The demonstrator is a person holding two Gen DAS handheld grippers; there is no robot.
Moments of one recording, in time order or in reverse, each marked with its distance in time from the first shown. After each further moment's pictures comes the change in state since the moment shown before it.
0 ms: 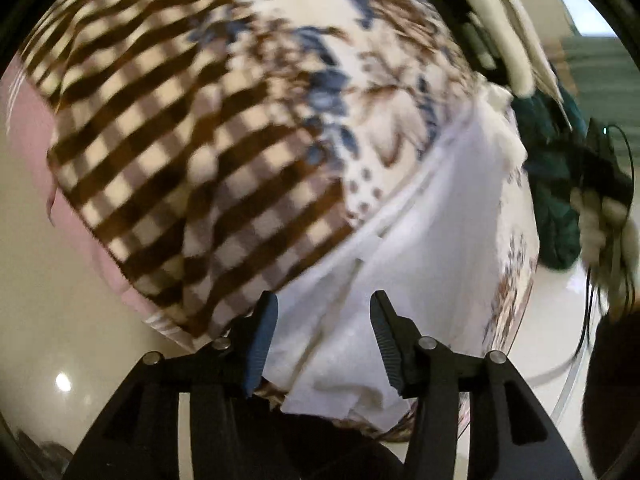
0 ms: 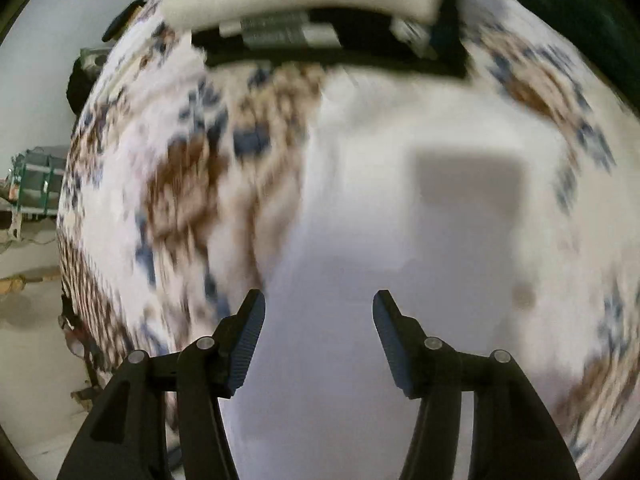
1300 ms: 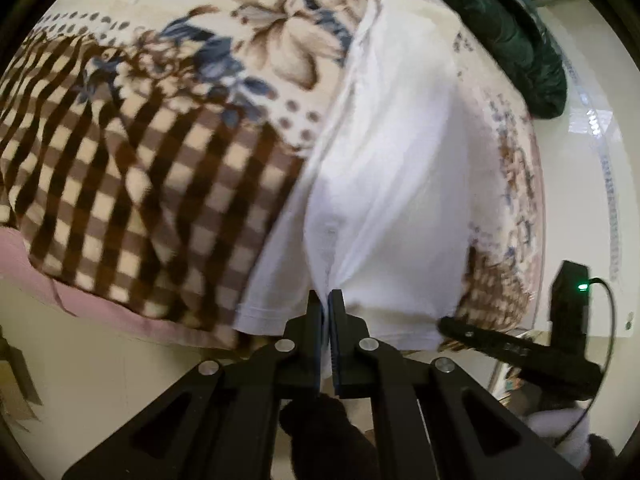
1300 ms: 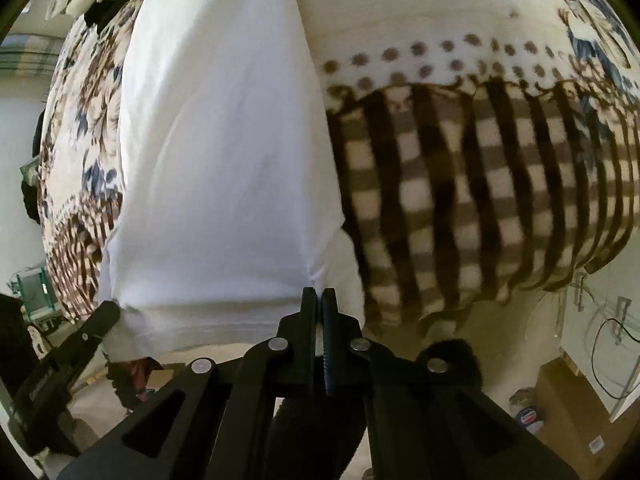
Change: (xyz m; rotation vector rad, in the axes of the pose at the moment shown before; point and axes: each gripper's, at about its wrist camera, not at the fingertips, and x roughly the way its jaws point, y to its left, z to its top) left arm 0.009 -0.025 -0.017 0.484 0.182 0.087; right arm 0.072 0.021 -0.408 0.614 -0.021 0.049
